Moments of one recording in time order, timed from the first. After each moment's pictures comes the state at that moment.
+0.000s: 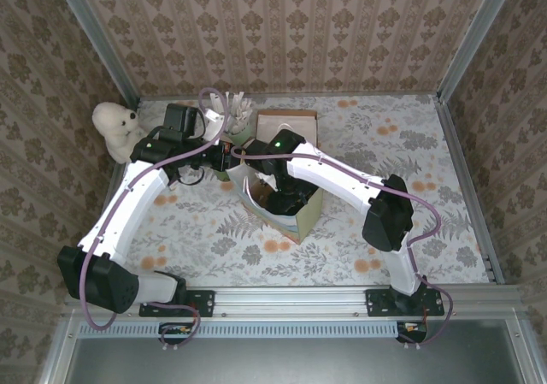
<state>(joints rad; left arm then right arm) -0.37 1.32 1.32 -0.82 0.62 -0.08 0.87 2.04 1.98 -1.62 0.06 0.16</state>
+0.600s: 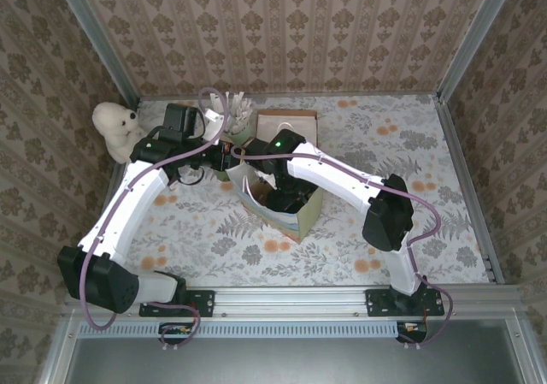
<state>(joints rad) -0.36 1.32 1.32 -0.82 0.61 -0.08 0.87 2.04 1.97 -1.58 0.08 0.16</state>
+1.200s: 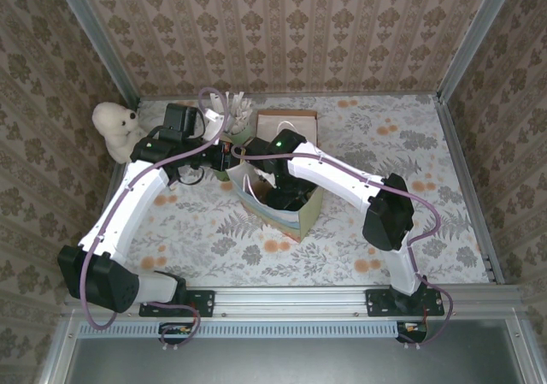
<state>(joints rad) -0.36 1.32 1.32 -0.82 0.61 -0.08 0.86 2.04 1.96 -1.54 0.08 0.16</state>
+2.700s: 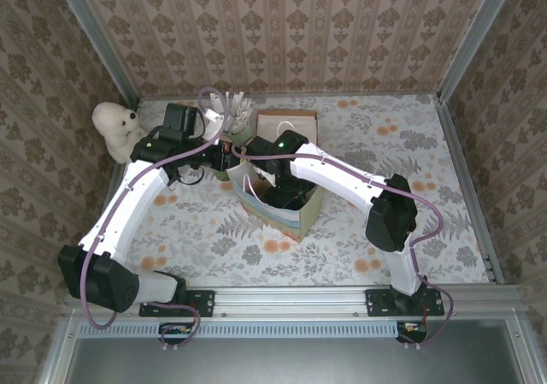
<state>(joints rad) -0.36 1.32 1.32 -0.82 0.62 -0.08 0.86 2.02 1.92 -1.47 0.09 0.16</state>
